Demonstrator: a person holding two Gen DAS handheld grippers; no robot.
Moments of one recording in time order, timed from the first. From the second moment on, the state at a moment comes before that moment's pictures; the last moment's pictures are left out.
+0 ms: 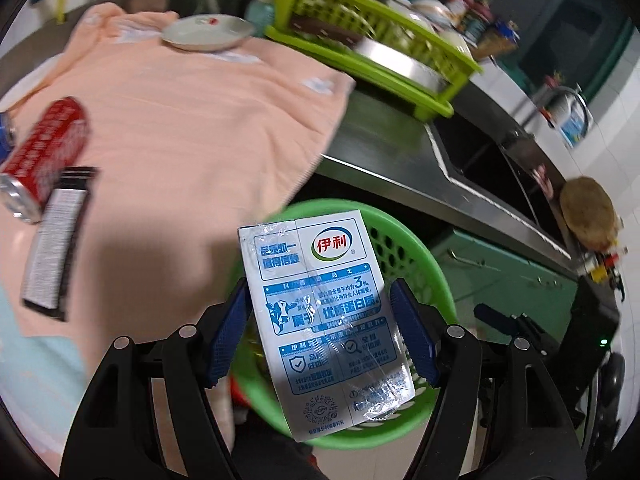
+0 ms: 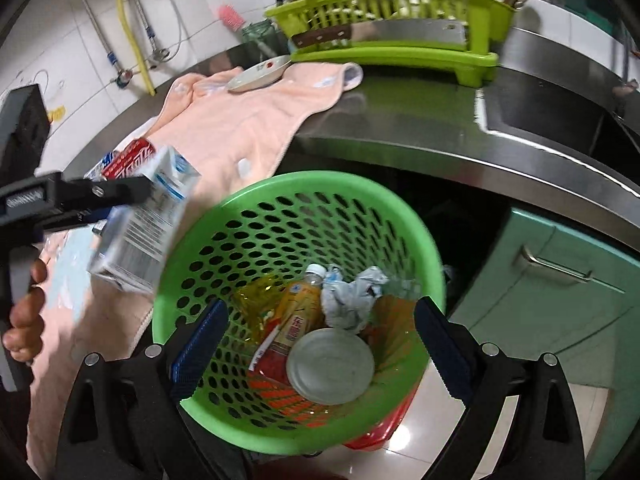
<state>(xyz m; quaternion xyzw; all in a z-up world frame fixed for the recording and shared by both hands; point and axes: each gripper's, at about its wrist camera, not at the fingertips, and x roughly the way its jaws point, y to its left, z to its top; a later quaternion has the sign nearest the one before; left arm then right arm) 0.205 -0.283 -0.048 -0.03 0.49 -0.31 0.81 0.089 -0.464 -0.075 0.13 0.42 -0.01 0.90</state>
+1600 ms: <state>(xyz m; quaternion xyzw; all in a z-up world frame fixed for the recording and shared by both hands) 0.337 -0.137 -0.014 0.03 0.45 -0.13 0.88 0.149 -0.358 -0.044 0.08 0.41 0.10 0.90</state>
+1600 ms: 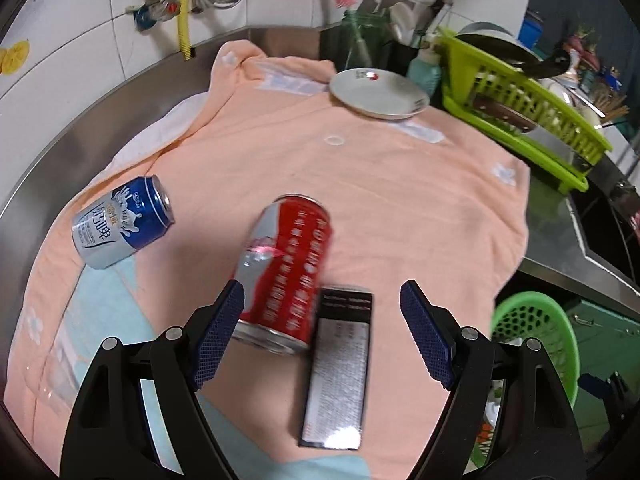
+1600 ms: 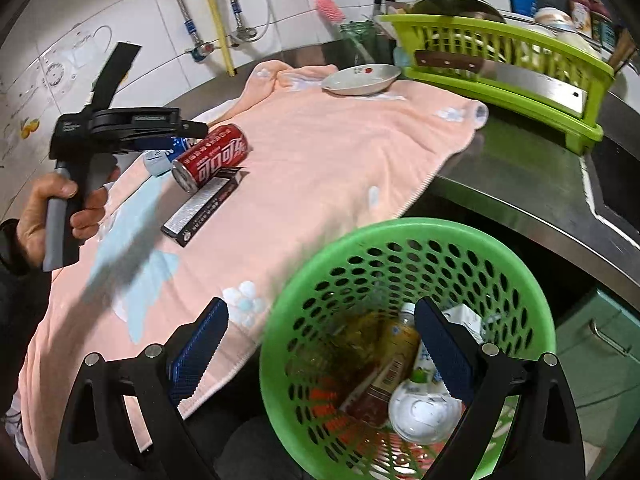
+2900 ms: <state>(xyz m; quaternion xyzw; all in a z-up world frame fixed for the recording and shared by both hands) 0.360 -0.072 -0.042 -0.03 0.46 -0.14 0.87 0.225 -0.252 -0.051 0.06 0.44 0.18 0.88</state>
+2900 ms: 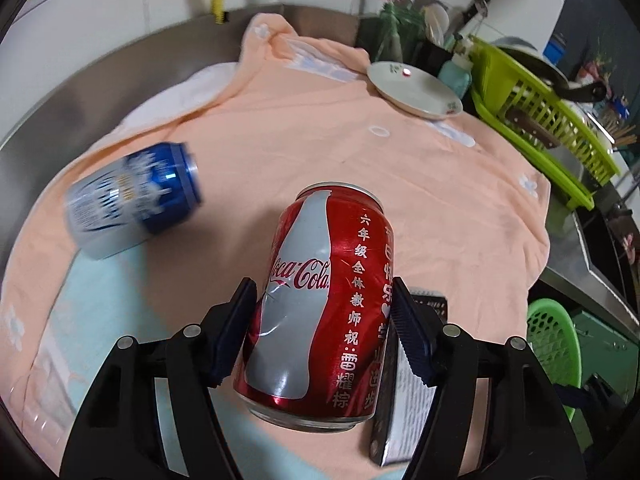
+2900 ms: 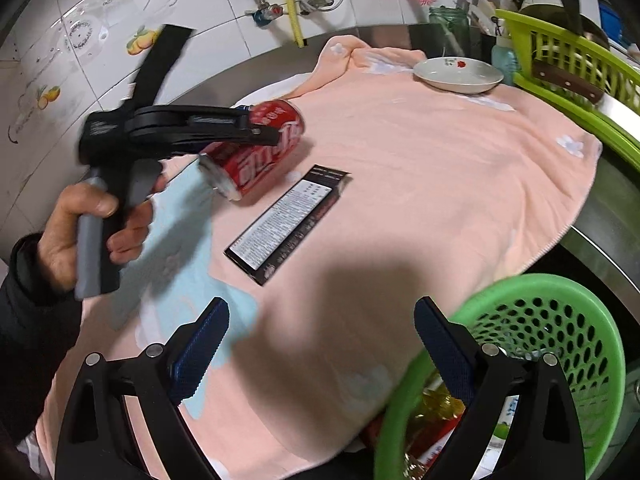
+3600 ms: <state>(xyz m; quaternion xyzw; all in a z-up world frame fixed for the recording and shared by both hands) 0.267 0.028 -0.019 -0.07 0.41 -0.10 0.90 0.306 -0.185 -0.057 0.10 0.50 0.13 0.85</state>
